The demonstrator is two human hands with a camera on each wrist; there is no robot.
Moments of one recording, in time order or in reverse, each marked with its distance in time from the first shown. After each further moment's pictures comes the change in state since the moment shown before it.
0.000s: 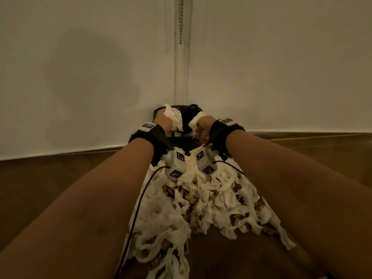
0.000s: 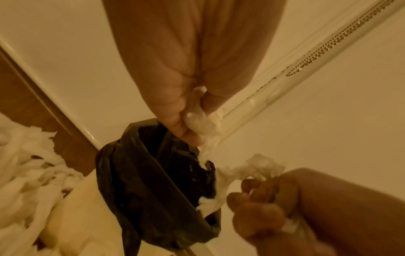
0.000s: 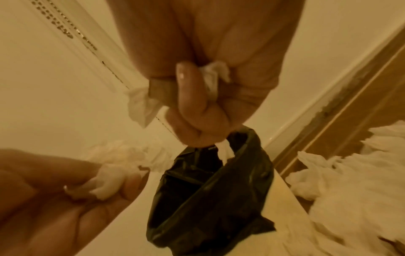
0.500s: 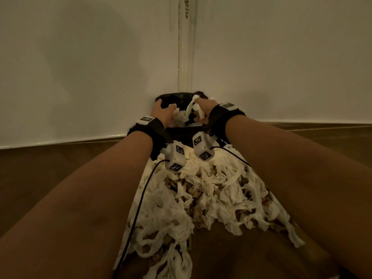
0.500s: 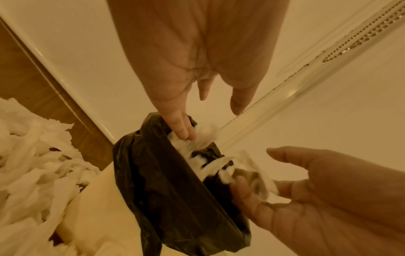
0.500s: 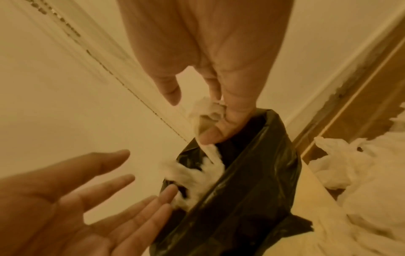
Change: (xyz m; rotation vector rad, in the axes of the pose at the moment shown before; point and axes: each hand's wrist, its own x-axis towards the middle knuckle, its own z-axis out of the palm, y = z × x) left_hand 0.030 -0.025 -0.002 -0.199 0.059 -0.066; right_hand 0.066 -0.006 0.014 0.224 0.015 0.033
